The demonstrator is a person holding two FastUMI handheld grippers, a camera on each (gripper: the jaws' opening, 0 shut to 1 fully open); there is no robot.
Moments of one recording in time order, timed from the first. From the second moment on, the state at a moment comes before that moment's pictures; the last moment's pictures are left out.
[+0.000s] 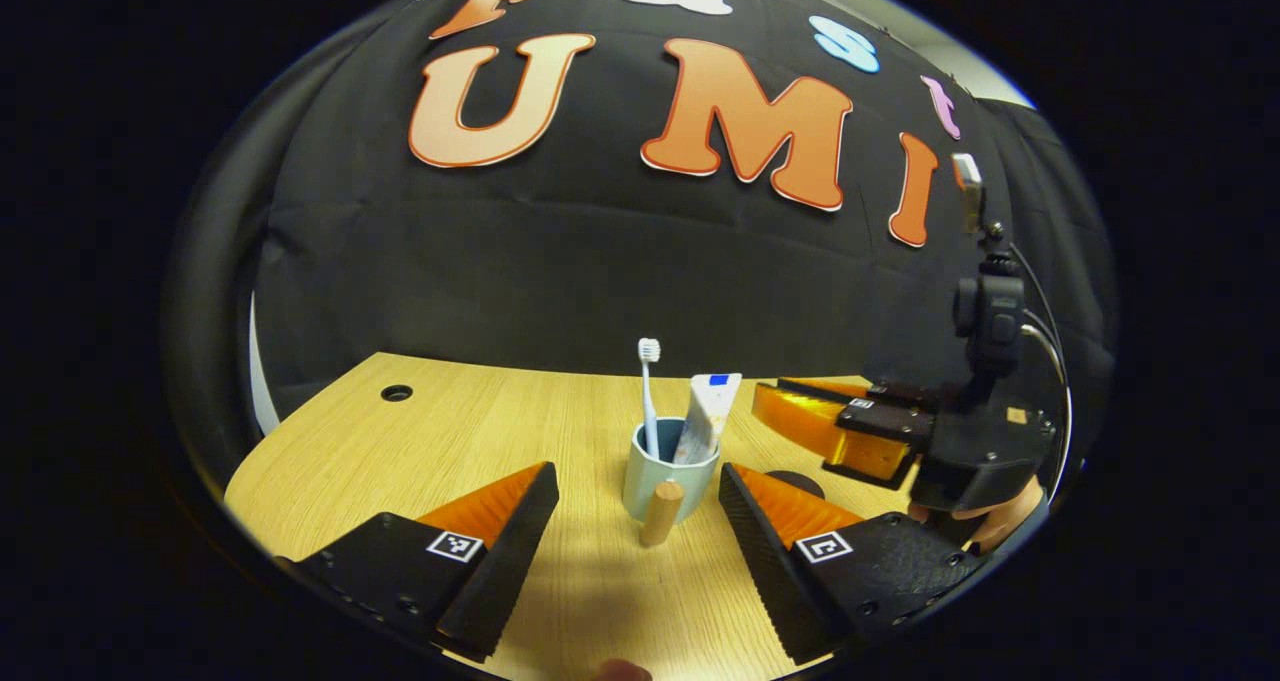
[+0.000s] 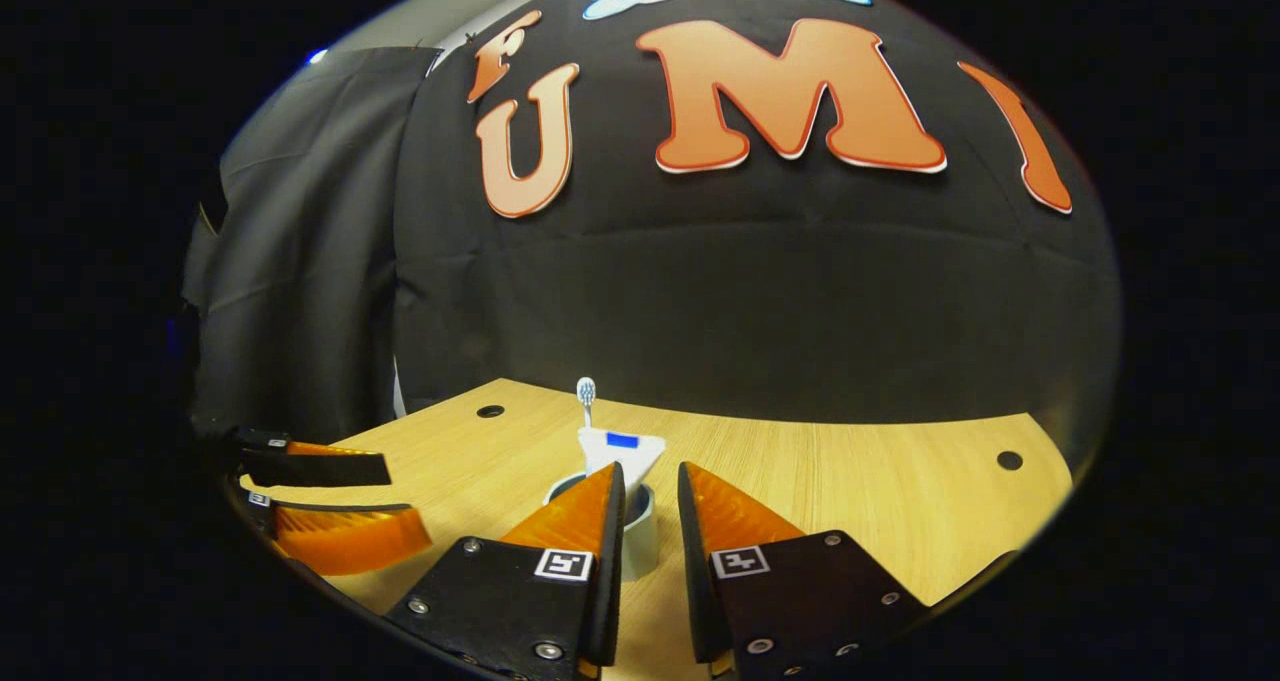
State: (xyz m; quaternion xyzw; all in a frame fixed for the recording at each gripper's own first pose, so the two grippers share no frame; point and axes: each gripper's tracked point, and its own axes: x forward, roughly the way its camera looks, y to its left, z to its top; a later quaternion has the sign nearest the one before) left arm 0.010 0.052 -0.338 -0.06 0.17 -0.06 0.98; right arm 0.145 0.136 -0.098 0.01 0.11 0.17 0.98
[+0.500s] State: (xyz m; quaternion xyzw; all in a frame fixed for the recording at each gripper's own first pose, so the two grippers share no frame) left arm 0.044 0.014 -0.353 -0.04 0.29 -0.12 0.95; right arm 0.087 0.062 -0.009 -0.06 0.02 0.16 0.99
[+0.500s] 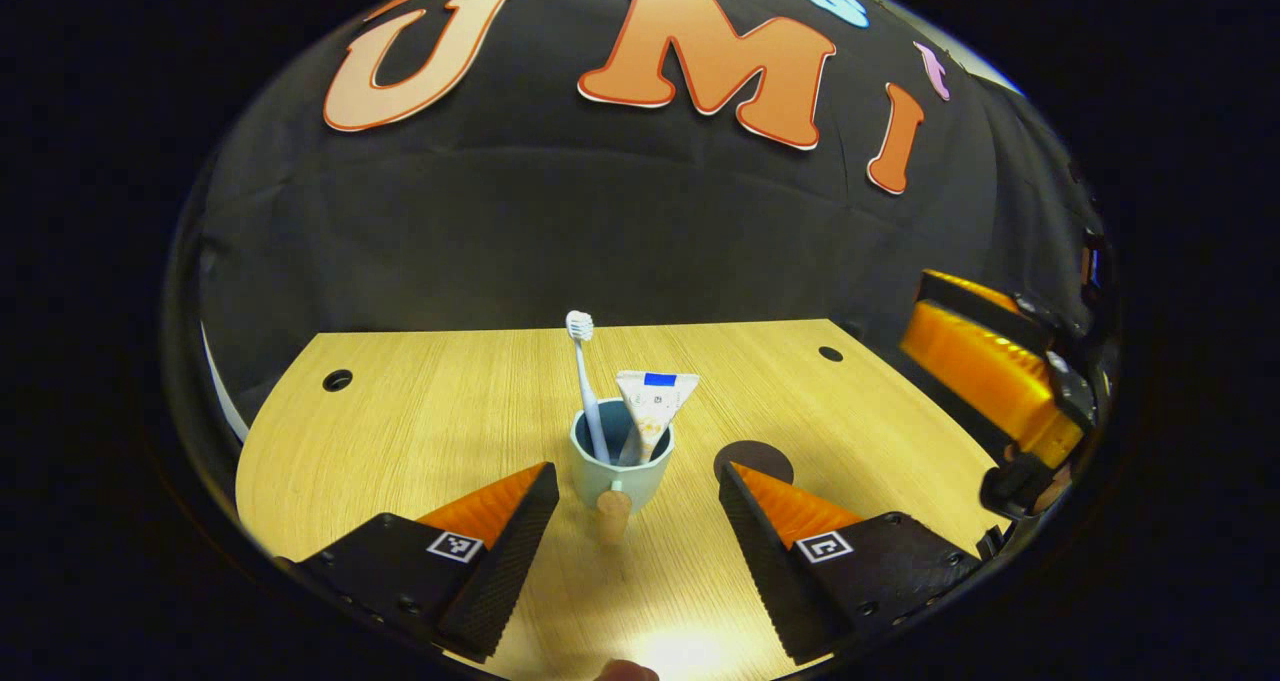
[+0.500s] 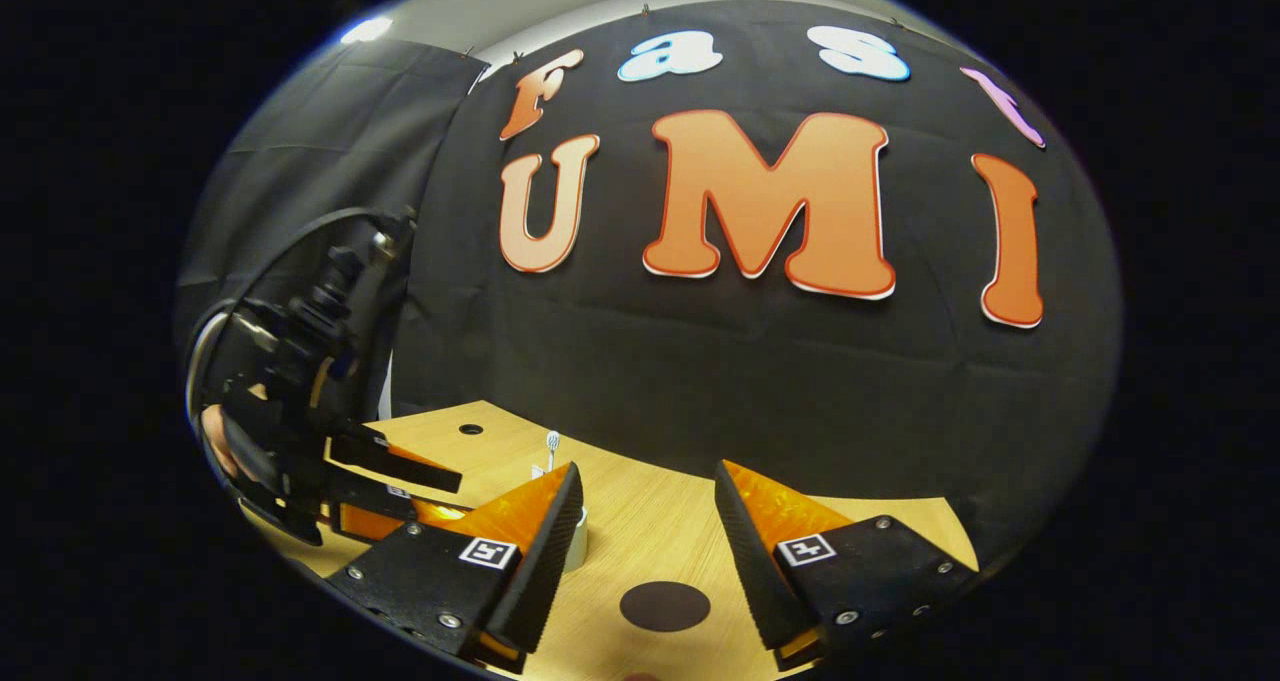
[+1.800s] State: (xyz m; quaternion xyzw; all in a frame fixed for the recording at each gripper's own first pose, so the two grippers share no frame) left arm 0.074 0.011 -0.456 0.04 0.46 -0.10 0.88; right arm -0.024 0.008 0.085 -0.07 -0.06 0.16 0.98
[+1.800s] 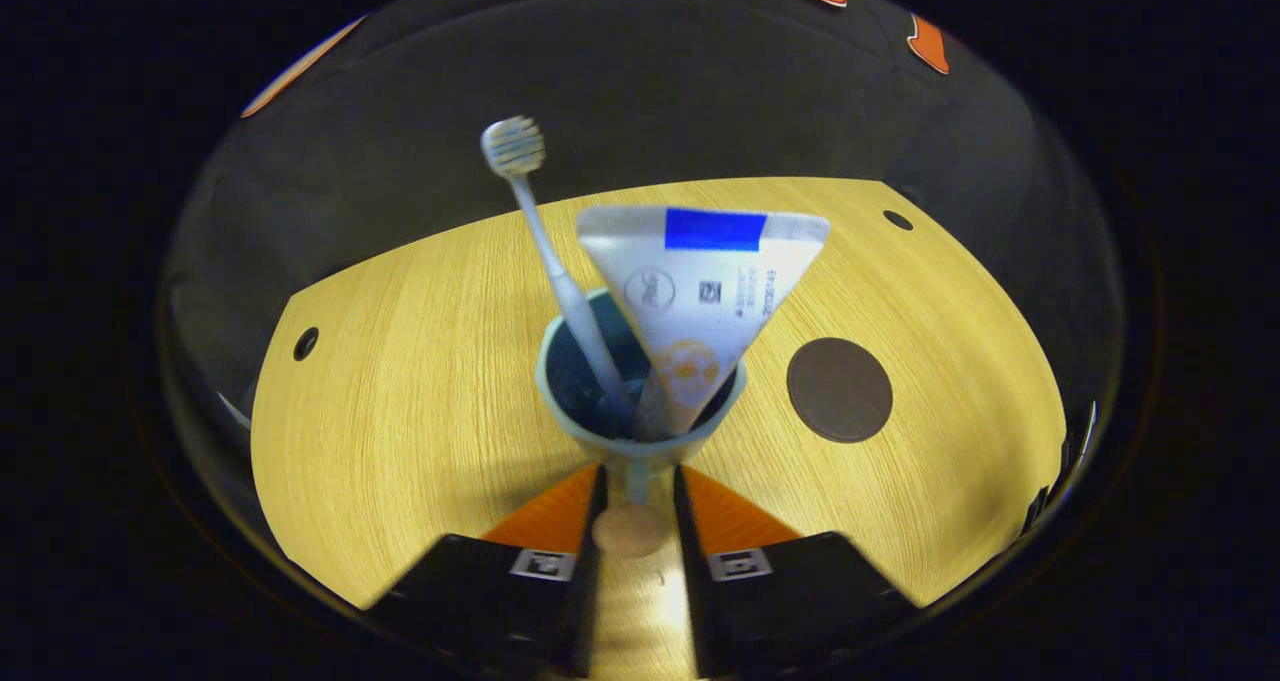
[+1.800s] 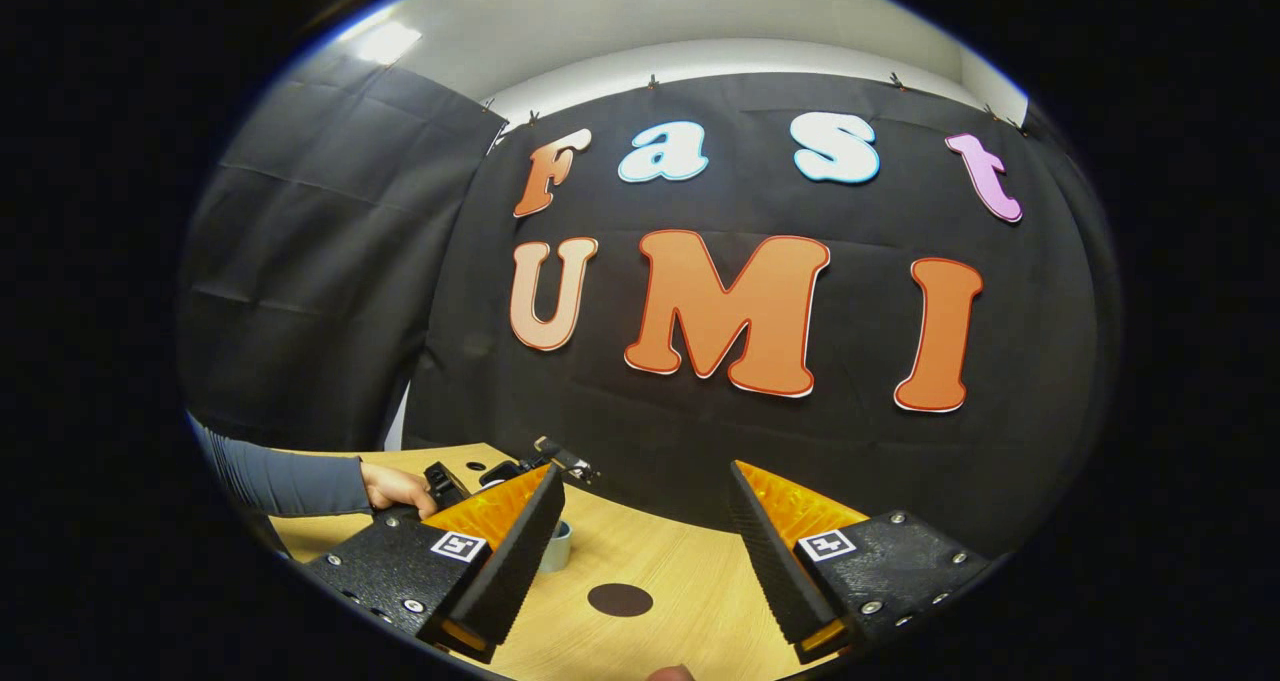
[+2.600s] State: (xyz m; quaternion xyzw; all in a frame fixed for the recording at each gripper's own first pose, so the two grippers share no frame) left arm 0.075 -0.002 -0.449 -0.02 0.44 -0.07 0.90; right arm -0.034 -0.014 0.081 -0.06 -0.07 0.12 0.99
